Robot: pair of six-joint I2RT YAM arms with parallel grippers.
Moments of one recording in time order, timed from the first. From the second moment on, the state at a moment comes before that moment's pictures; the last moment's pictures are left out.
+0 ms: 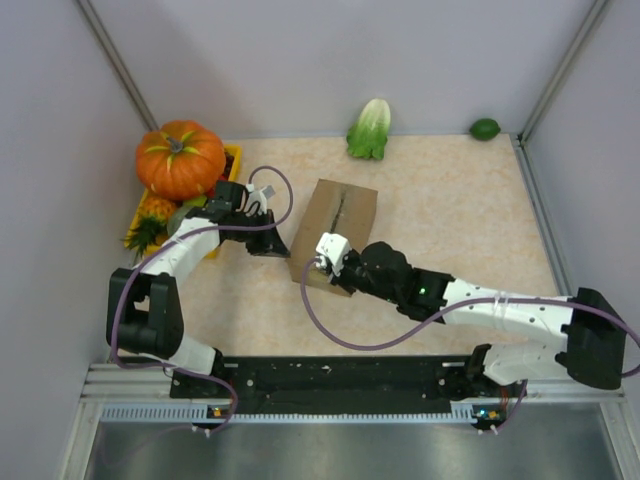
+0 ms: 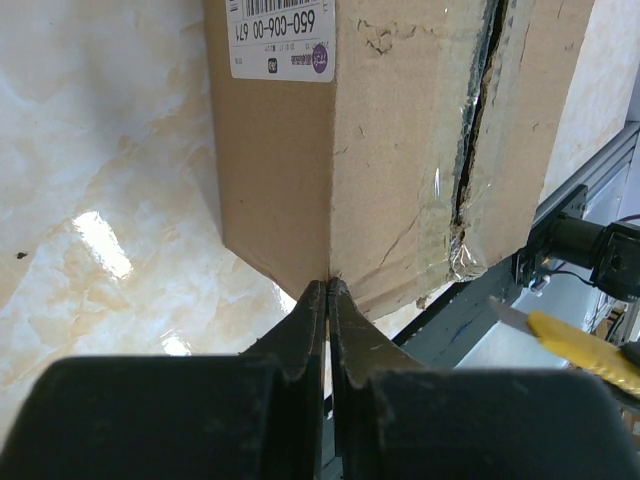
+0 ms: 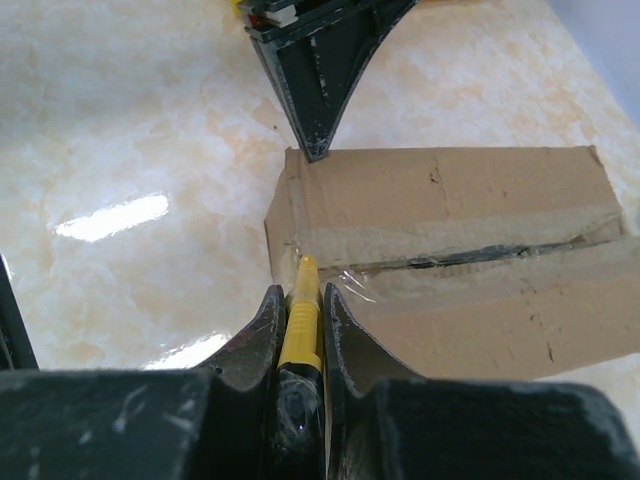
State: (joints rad) left arm -0.18 1.50 1.02 -0.57 0.67 -0.26; right arm 1.11 1.21 0.81 0.08 0.12 -0.24
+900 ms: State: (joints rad) left arm -0.18 1.51 1.02 -0.57 0.68 -0.25; right arm 1.11 1.42 0.88 0.19 0.07 -0.31
